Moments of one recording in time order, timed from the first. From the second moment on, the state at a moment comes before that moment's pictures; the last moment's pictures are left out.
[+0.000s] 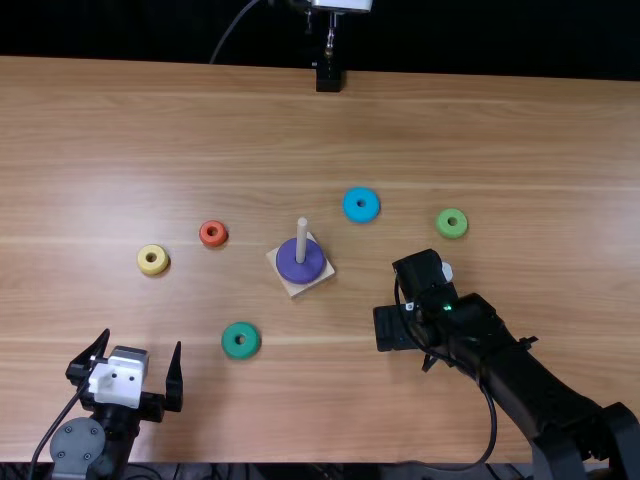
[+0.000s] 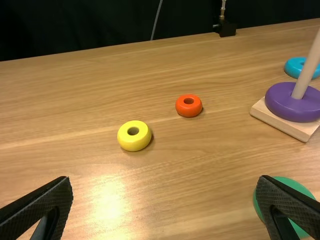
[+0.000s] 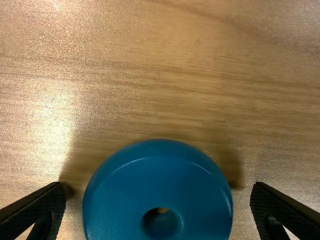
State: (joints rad) left arm -0.07 0.01 0.11 -0.38 0.06 0.08; right arm 0.36 1.62 0.84 -0.55 0.10 0.22
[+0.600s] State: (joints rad) left arm -0.07 0.01 0.11 -0.37 0.06 0.08; right arm 0.36 1.60 0.82 -0.56 0.09 0.22
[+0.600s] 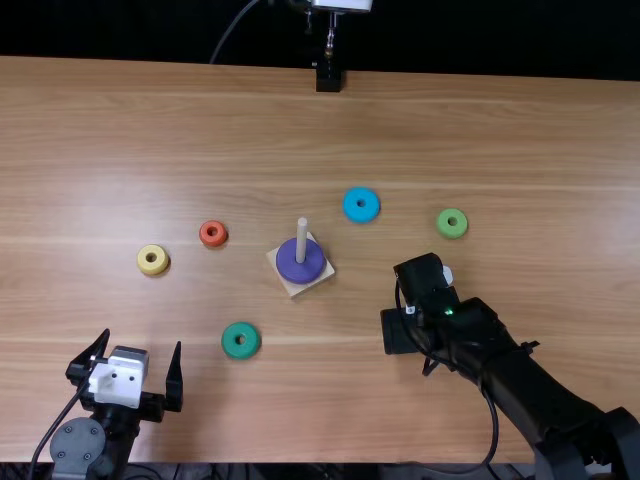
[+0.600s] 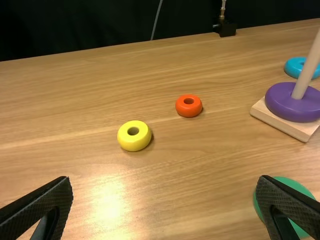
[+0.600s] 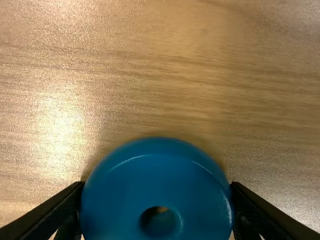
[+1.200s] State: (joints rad) left arm -0.07 0.01 0.11 -0.38 0.06 0.08; right arm 0.48 1.60 1.32 -1.10 0.10 0.17
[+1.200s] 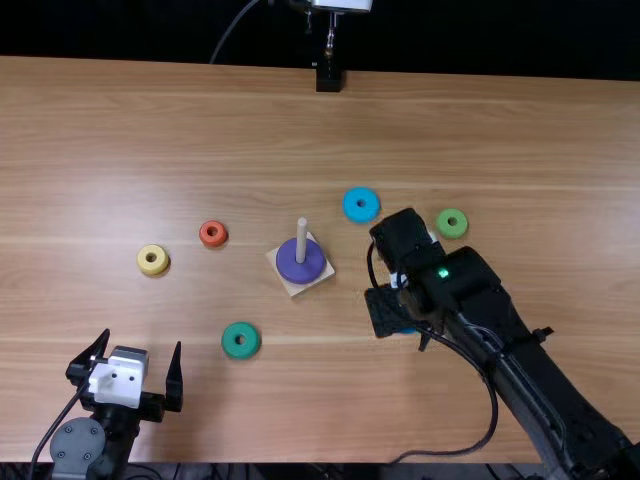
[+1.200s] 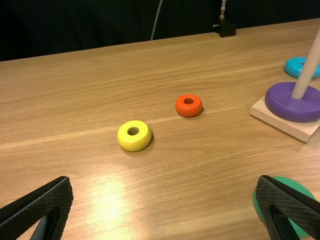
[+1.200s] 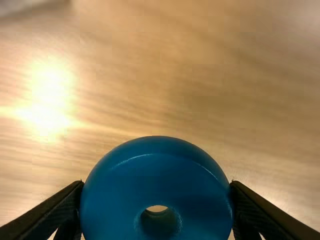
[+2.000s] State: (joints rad) left arm -0.07 0.01 0.11 -0.38 0.06 0.07; right arm 0.59 1.91 2.01 -1.33 0.10 0.14
